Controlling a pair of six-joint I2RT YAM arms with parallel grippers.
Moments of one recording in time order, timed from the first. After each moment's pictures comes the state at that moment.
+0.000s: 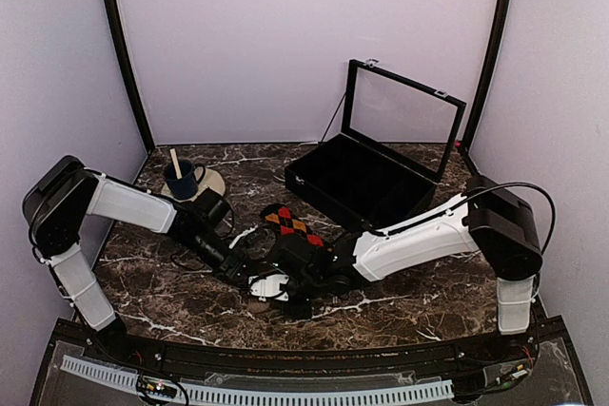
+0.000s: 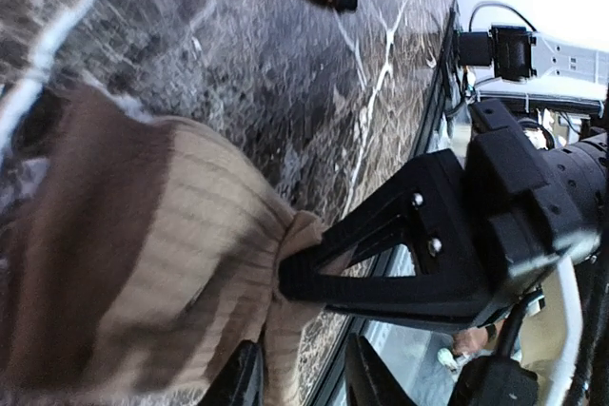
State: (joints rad) left arm -0.59 1.75 0.83 -0.39 0.97 -0.17; right arm 1.27 2.03 1.26 -0.21 -0.04 -0.36
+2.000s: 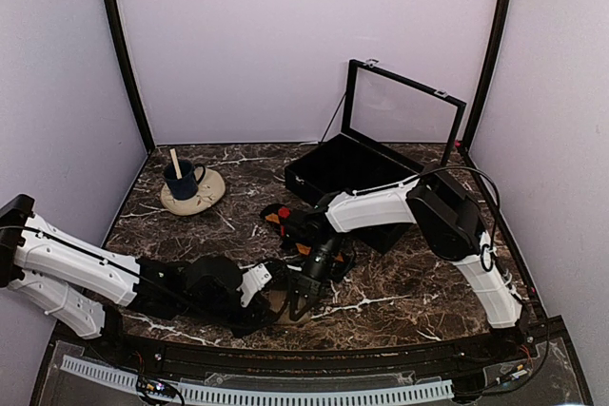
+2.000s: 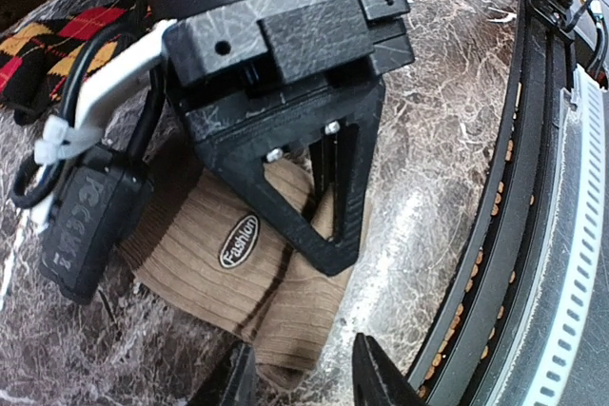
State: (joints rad) left arm -1.28 1.32 0.53 0.00 -0.10 -0.30; right arm 0.99 2.38 1.73 -1.05 -0.98 -0.19
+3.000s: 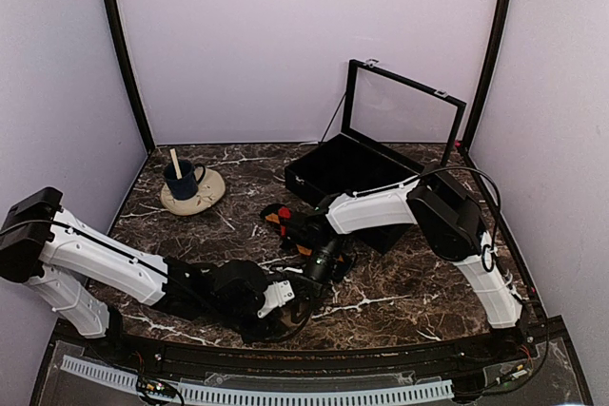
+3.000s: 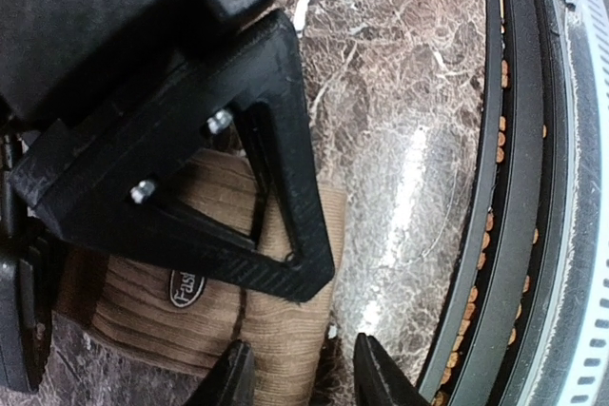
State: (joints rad) left arm -1.29 1.50 0.64 -0.04 -0.02 -0.08; right arm 1.00 2.37 1.71 -1.06 -1.00 -0.19
